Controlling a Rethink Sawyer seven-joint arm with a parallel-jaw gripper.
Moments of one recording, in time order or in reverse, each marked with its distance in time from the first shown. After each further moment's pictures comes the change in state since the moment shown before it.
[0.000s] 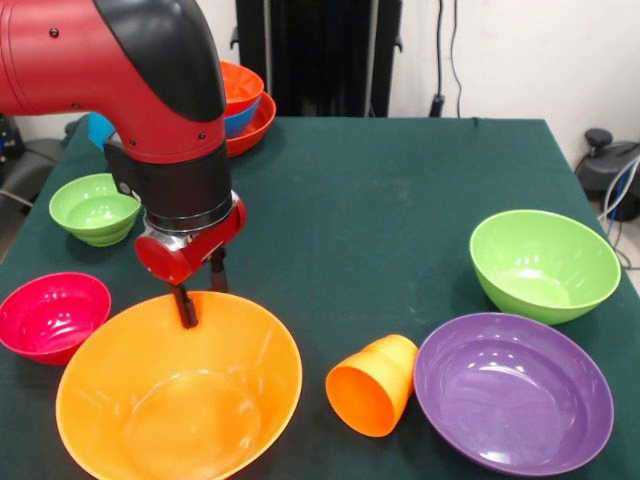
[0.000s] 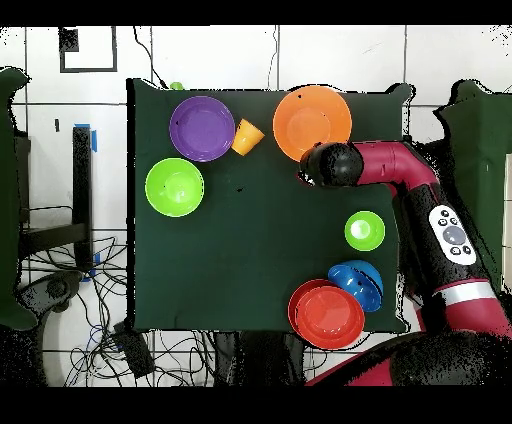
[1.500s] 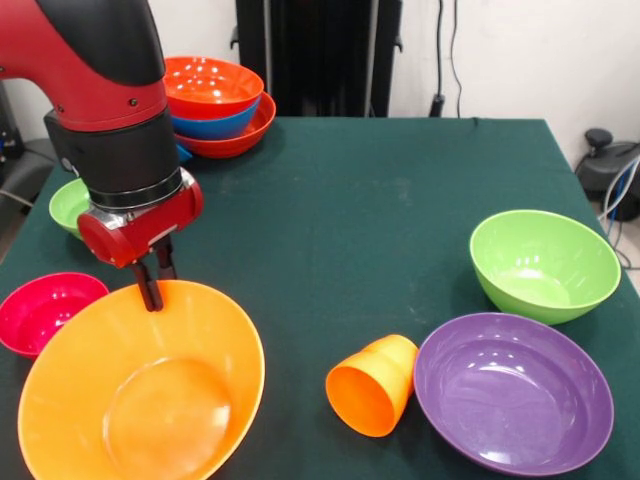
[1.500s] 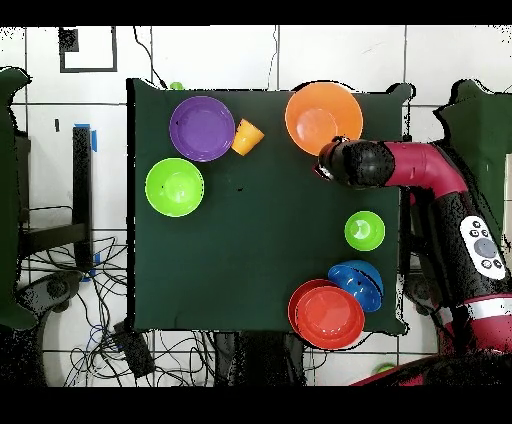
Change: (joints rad) arm -0.086 -0.026 0.058 0.008 0.039 -0.005 0.000
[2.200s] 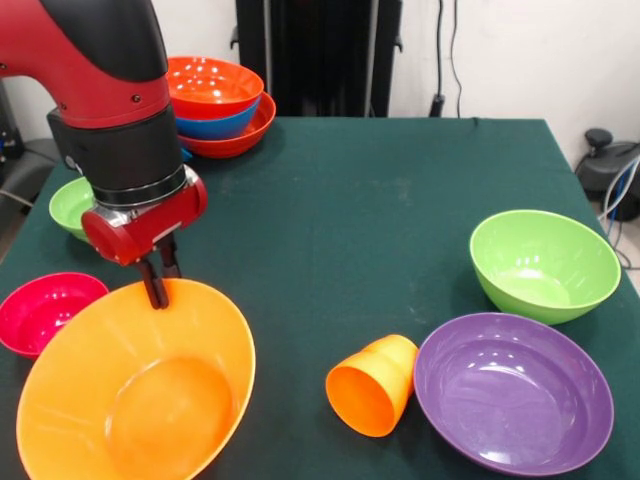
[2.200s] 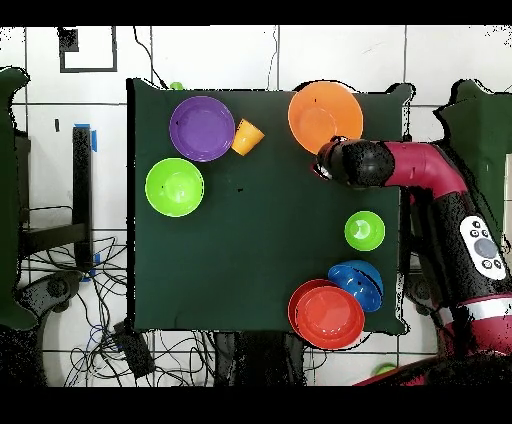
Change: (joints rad) arm -0.004 -0.006 0.006 0.012 0.018 -0.002 0.000
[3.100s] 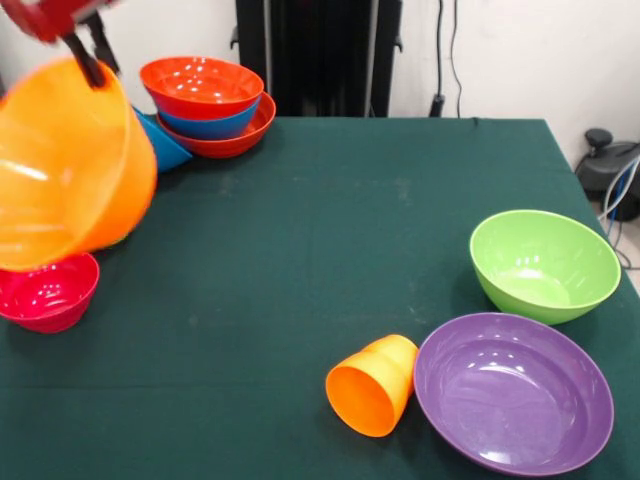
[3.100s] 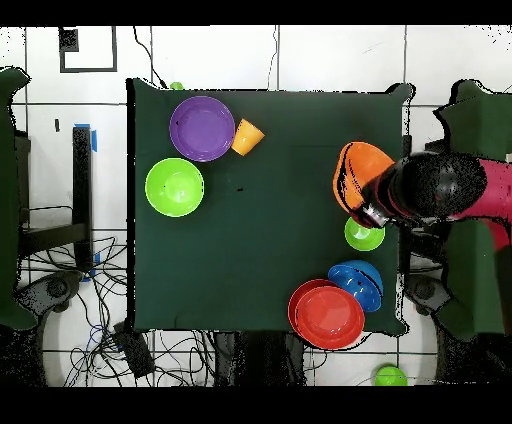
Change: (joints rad) arm -0.144 -0.370 0.026 0.200 0.218 0.412 0.000
